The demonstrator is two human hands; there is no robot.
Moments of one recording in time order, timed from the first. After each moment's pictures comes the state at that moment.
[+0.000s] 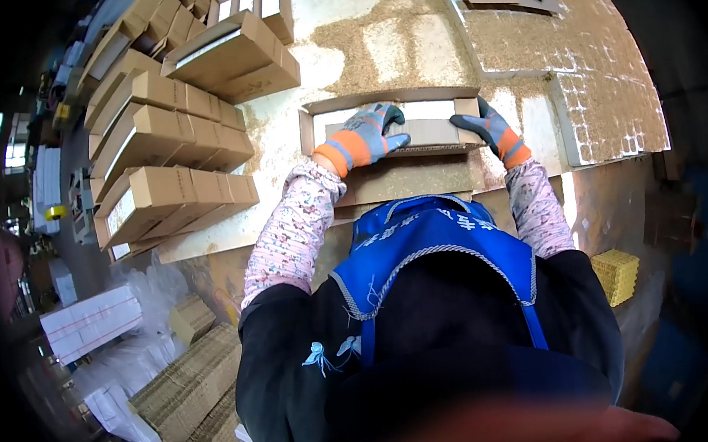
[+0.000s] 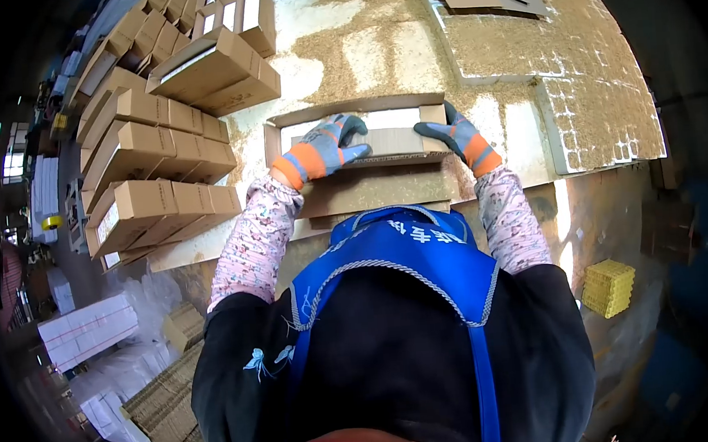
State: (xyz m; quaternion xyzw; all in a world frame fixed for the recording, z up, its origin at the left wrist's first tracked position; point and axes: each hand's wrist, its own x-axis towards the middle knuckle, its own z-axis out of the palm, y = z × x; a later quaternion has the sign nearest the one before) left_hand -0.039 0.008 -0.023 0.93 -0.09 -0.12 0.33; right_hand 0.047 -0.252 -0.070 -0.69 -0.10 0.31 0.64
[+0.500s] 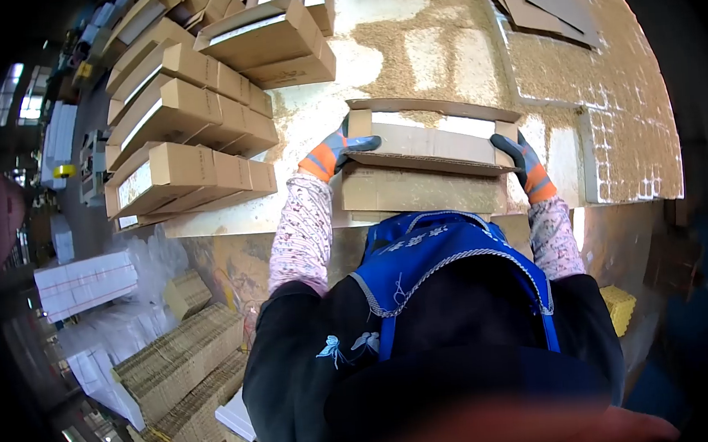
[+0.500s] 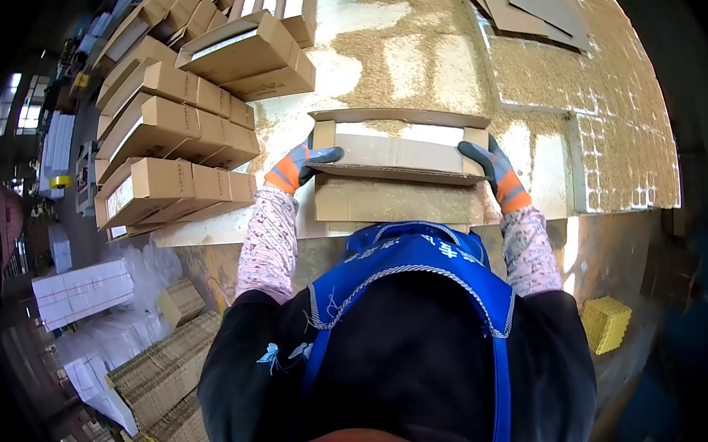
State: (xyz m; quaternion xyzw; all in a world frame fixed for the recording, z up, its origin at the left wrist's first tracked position) left_hand -0.081 0.104 -0.063 0.99 0.09 0.05 0.14; right_hand 0.055 -0.270 -0.122 -0.67 -0.13 0.29 0.67
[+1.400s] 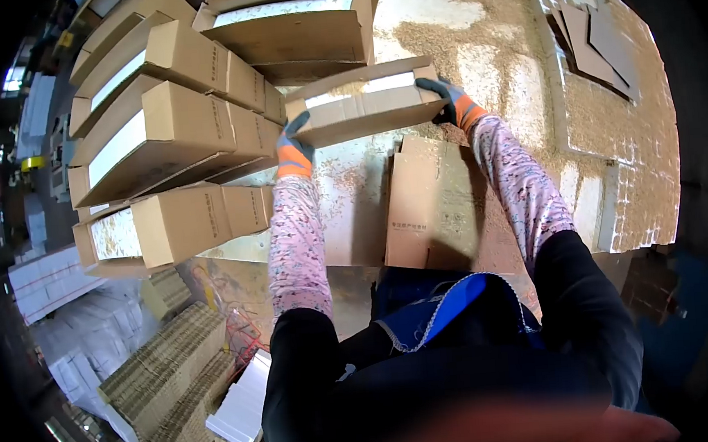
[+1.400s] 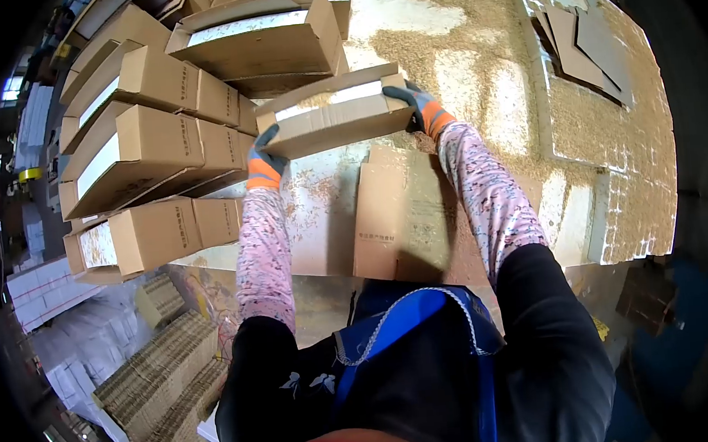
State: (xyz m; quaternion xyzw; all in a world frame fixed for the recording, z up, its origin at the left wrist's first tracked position) left_hand -0.058 0.328 -0.262 0.26 0.38 0.21 0.86; right_hand 0.172 0.052 -0.191 -0.68 -0.13 0.44 0.57
